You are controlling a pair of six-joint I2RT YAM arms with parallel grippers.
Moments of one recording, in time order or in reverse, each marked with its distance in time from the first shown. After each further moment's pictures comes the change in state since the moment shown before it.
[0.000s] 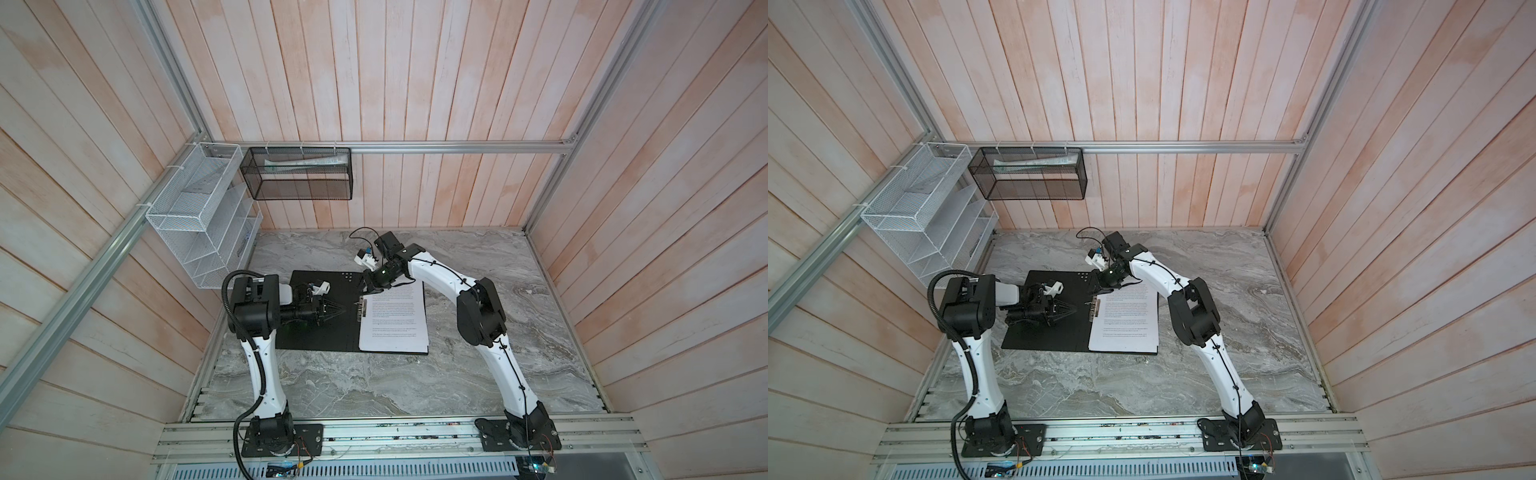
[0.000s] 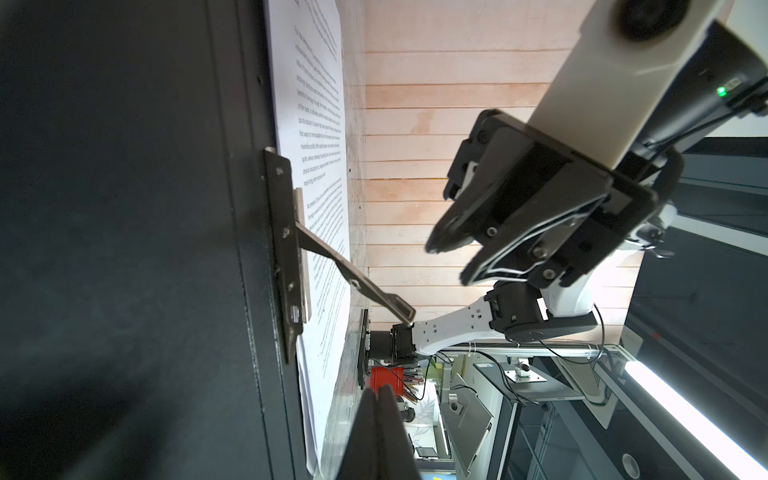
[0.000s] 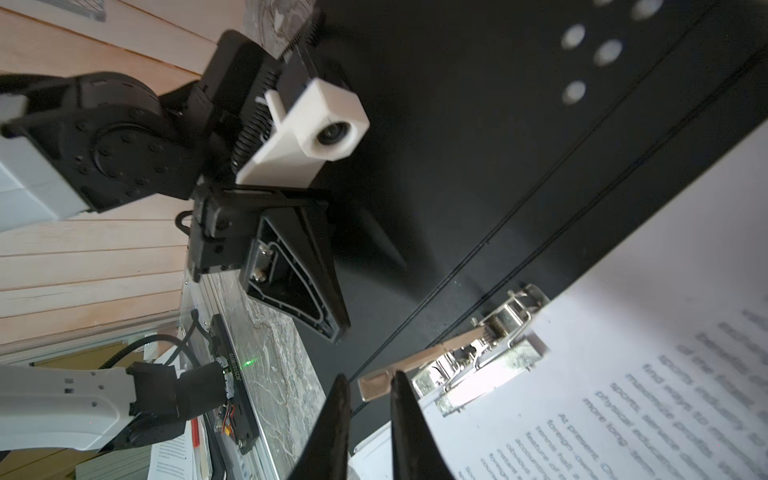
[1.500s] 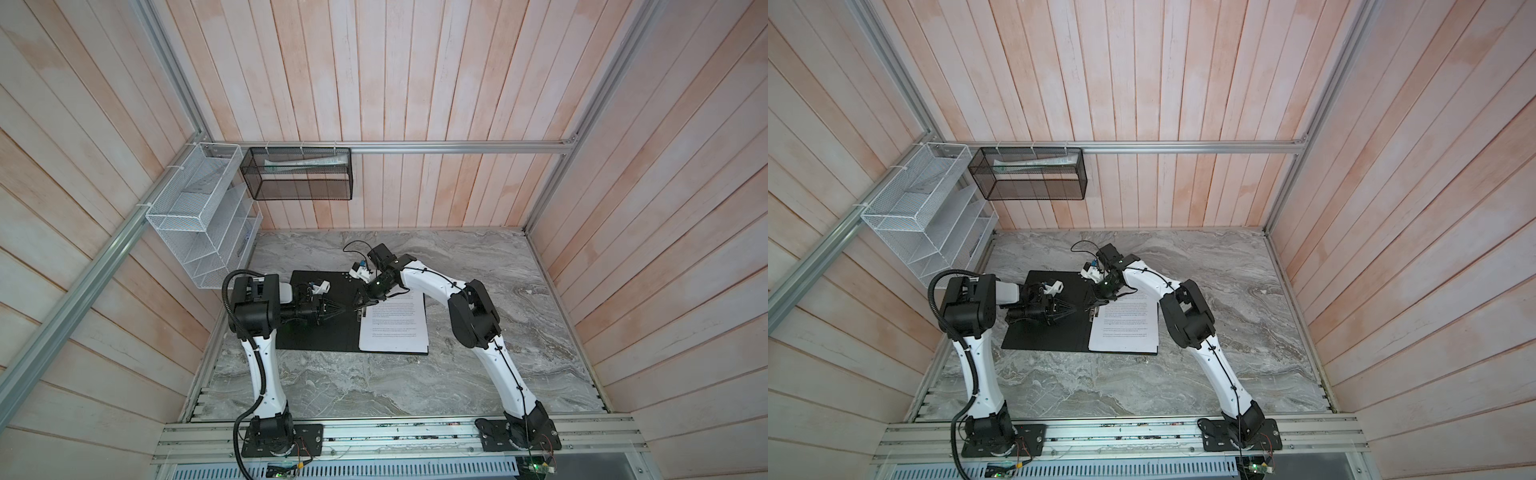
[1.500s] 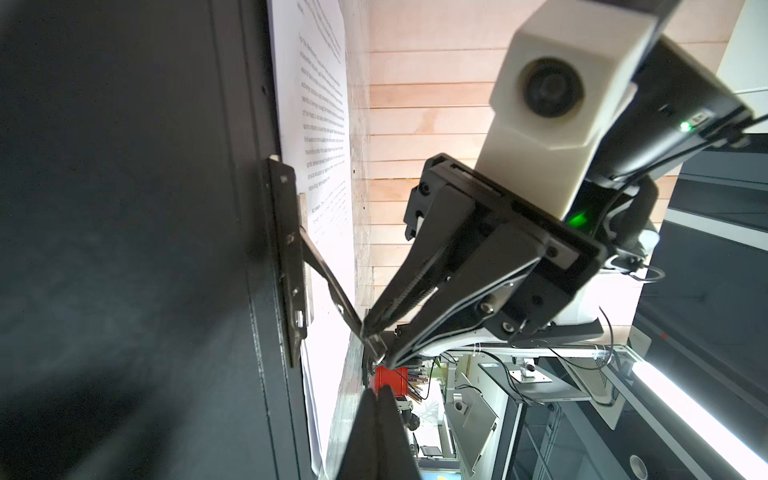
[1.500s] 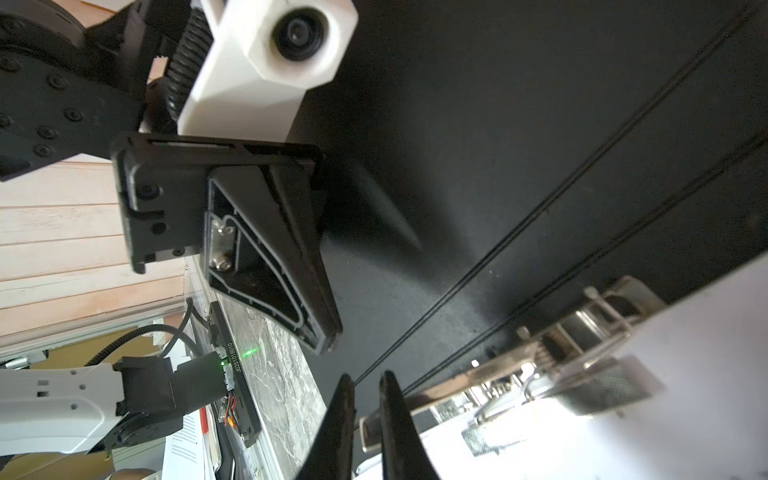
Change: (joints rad) left arm 0.000 0.011 0.027 -0.035 -0.014 0.026; right arm 0.043 0.032 -0.050 0.043 -0.023 0.032
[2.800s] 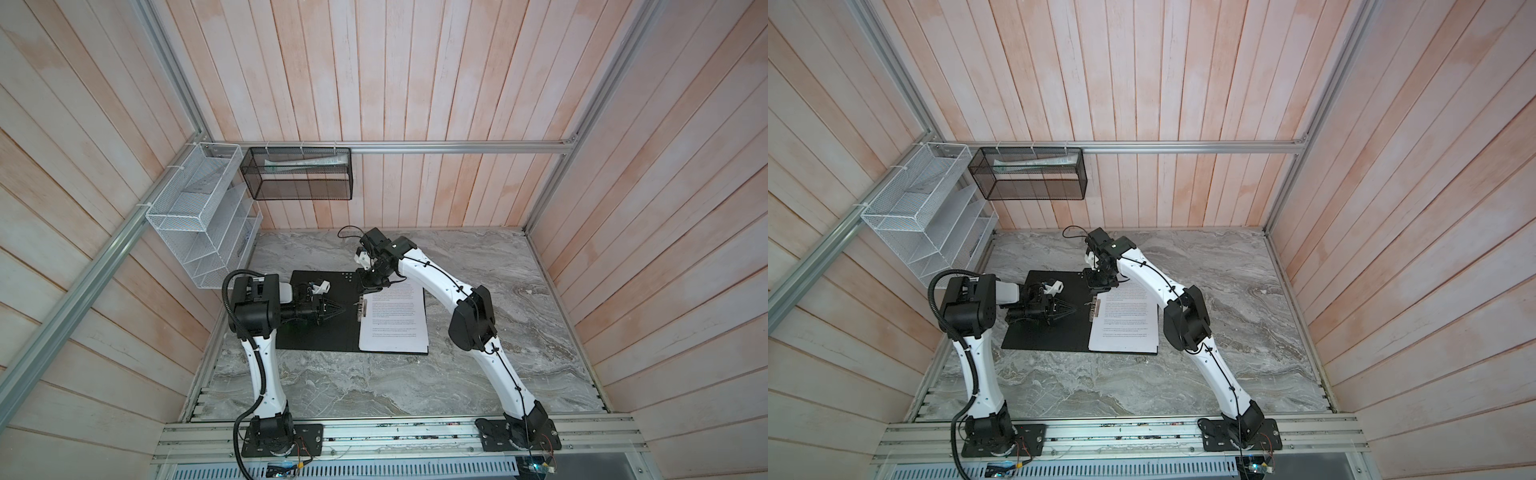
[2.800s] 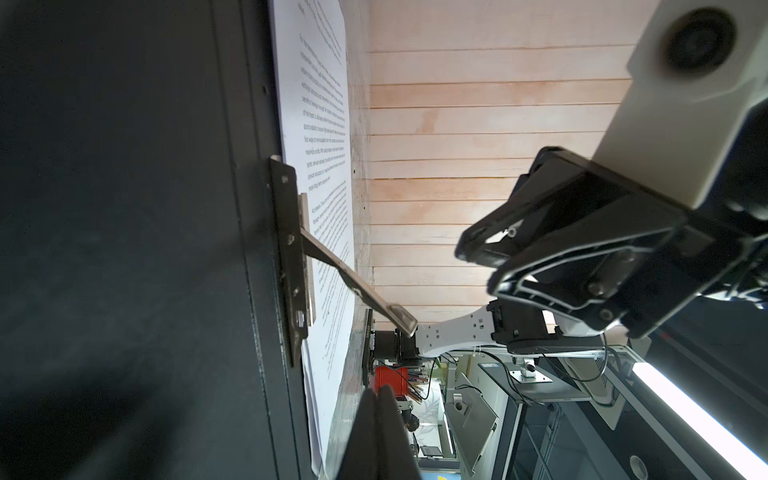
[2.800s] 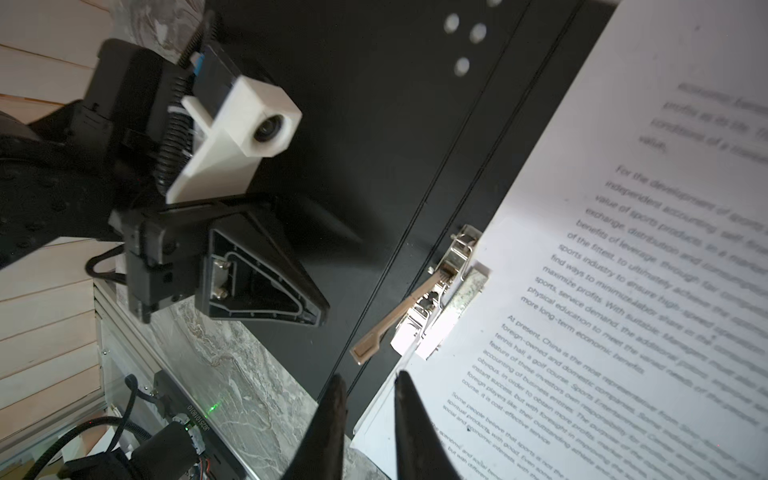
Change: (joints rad) left arm 0.000 0.000 0.001 -0.002 -0.001 0.000; right arm 0.044 0.023 0.360 -0.385 0.374 0.116
